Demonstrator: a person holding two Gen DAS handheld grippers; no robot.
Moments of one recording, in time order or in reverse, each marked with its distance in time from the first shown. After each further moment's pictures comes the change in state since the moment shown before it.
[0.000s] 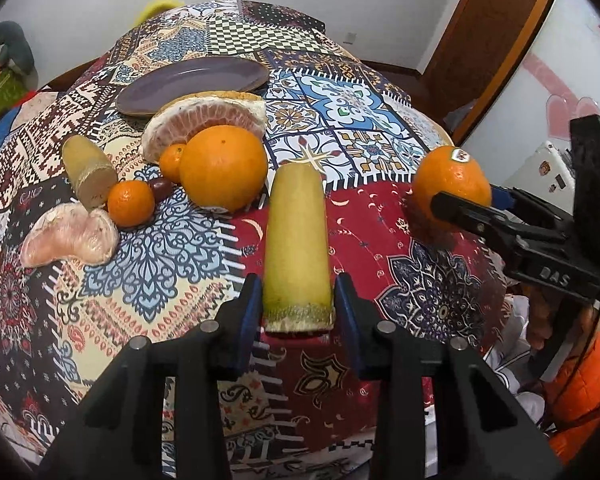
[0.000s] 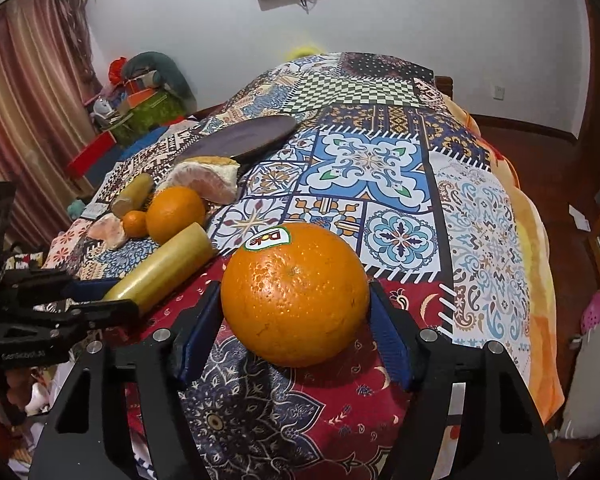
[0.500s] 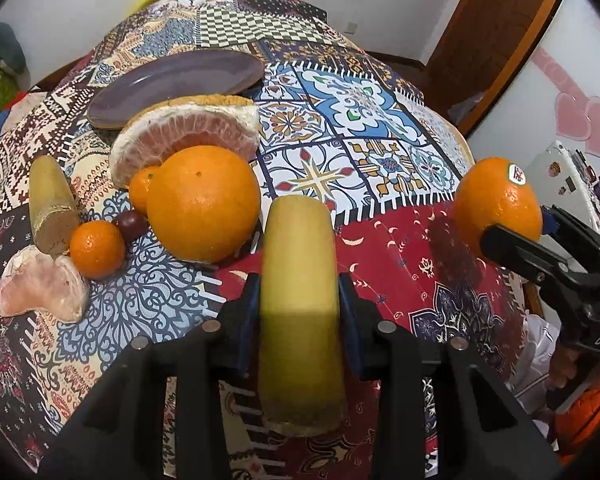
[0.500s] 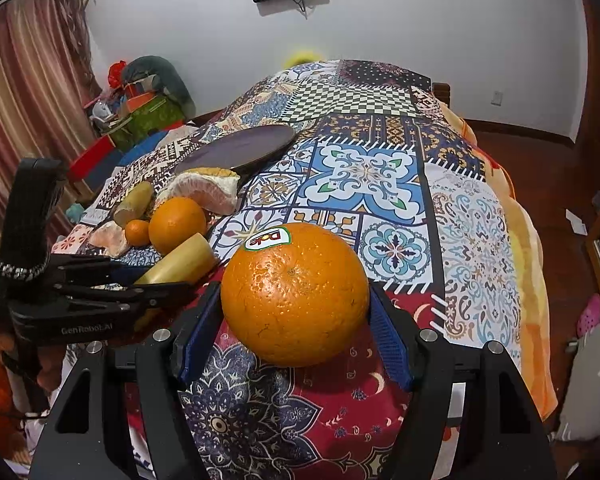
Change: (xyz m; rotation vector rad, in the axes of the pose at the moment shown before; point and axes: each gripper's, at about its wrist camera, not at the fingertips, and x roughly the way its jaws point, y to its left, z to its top) left arm 0.039 0.002 0.030 0.005 0.028 0.004; right arm -0.004 0.003 0.006 0.000 -0.020 -0.012
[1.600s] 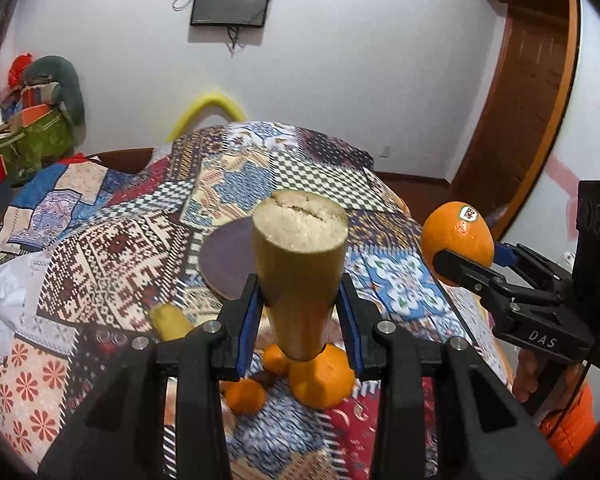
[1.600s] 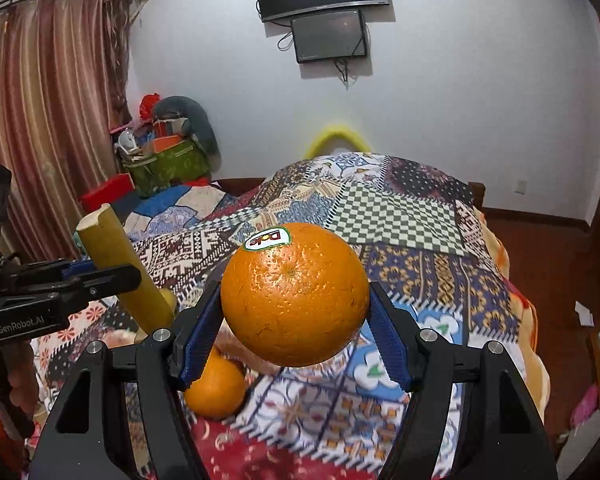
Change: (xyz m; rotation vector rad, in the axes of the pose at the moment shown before) left arm -0.109 0.074 0.063 -0.109 -0.430 0.087; right arm 0.024 0.055 0.105 -0.152 -0.227 0.032
